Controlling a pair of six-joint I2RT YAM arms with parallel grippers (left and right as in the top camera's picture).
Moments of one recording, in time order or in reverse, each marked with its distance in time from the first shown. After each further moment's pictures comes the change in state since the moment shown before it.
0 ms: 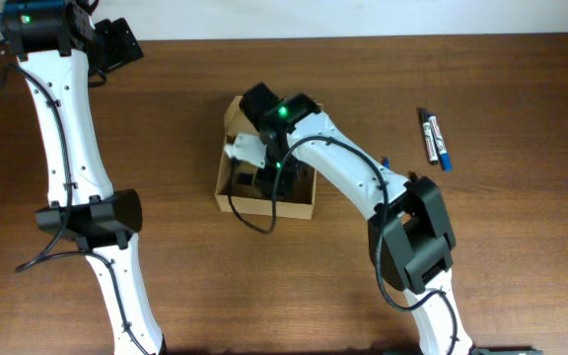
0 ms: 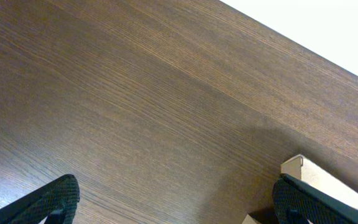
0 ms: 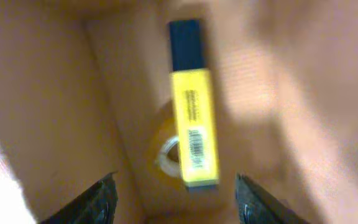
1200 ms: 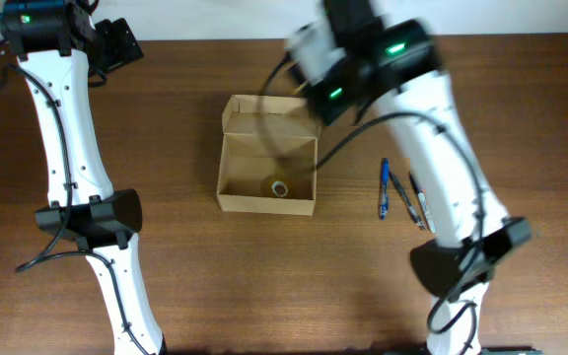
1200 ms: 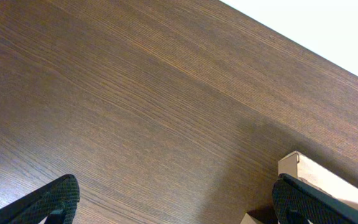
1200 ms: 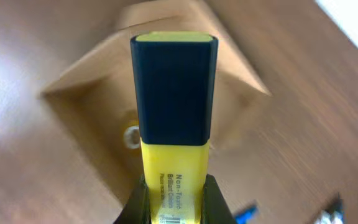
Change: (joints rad) left arm 0.000 0.000 0.000 0.000 0.000 0.000; right arm -0.133 -0.151 0.385 -0.232 0.004 0.210
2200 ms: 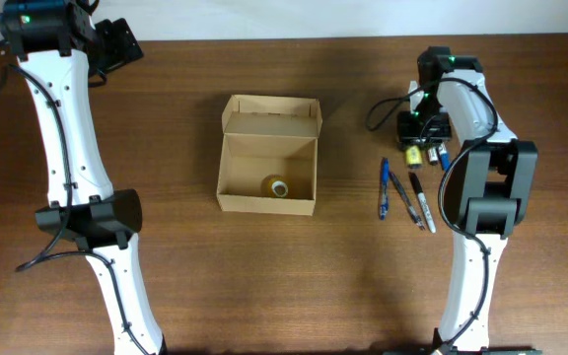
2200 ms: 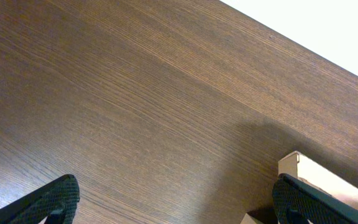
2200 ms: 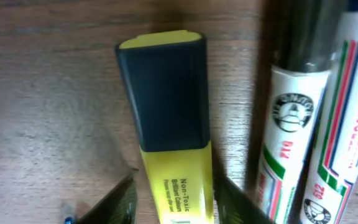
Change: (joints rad) left arm 0.000 0.000 0.000 0.000 0.000 0.000; right arm -0.542 0.356 -0.346 0.210 0.091 0.349
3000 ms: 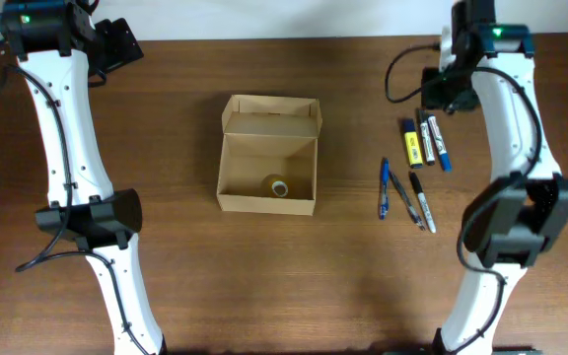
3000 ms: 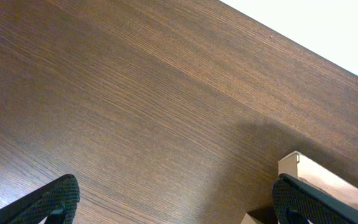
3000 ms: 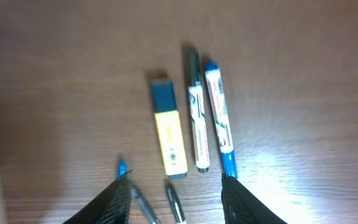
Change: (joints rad) left arm 0.000 0.000 0.000 0.000 0.000 0.000; right arm -0.016 -0.251 0.056 -0.036 0.038 0.043
